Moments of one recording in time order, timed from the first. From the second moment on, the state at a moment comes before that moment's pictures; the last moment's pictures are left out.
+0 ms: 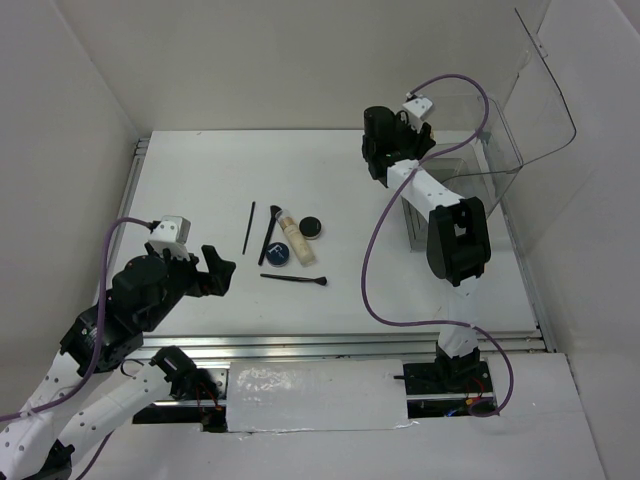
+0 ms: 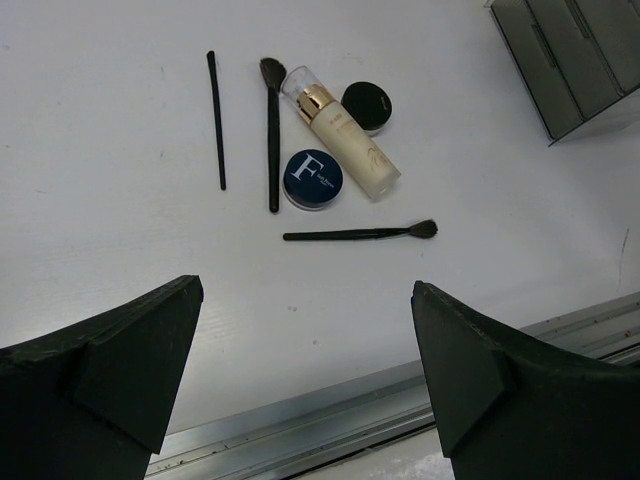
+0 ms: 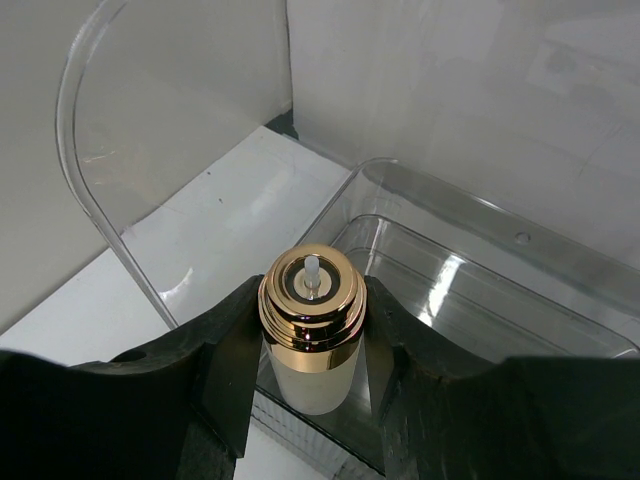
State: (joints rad) left arm -0.65 0.52 0.90 -0.76 -0.30 -0.40; right arm 0.34 2.08 1.74 0.09 1.35 0.23
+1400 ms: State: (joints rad) left arm -0.65 0.52 0.90 -0.76 -0.29 -0.39; right arm 0.32 2.13 1.74 -0.09 1.28 0.42
